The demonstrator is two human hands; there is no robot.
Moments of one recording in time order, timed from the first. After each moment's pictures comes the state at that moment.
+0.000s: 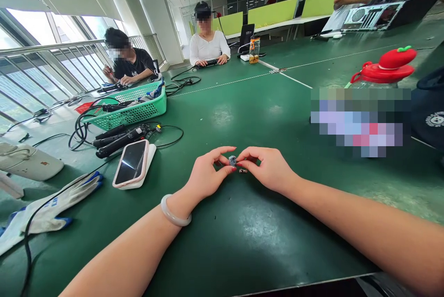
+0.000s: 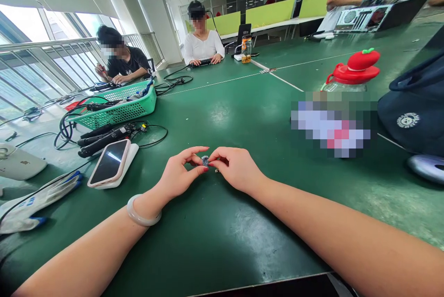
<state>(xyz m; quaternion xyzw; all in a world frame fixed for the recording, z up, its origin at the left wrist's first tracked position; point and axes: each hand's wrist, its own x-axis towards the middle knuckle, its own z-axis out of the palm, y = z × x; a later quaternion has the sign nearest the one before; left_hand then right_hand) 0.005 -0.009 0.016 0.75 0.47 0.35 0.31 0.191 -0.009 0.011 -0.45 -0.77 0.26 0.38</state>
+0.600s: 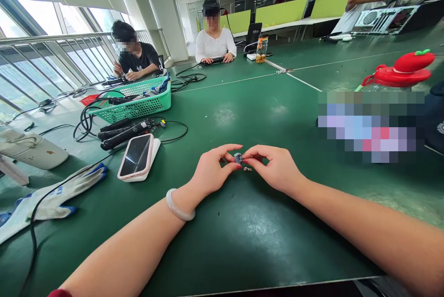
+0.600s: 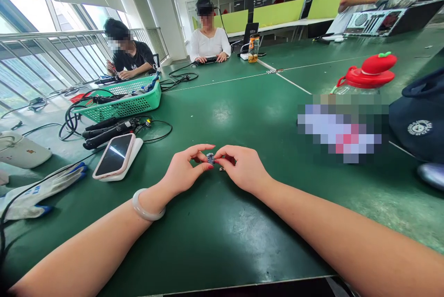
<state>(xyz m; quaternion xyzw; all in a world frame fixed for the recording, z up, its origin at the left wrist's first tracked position) 0.005 -0.011 0.018 0.75 0.48 0.35 0.30 0.188 -0.014 0.011 -0.45 -0.75 0.24 0.41</state>
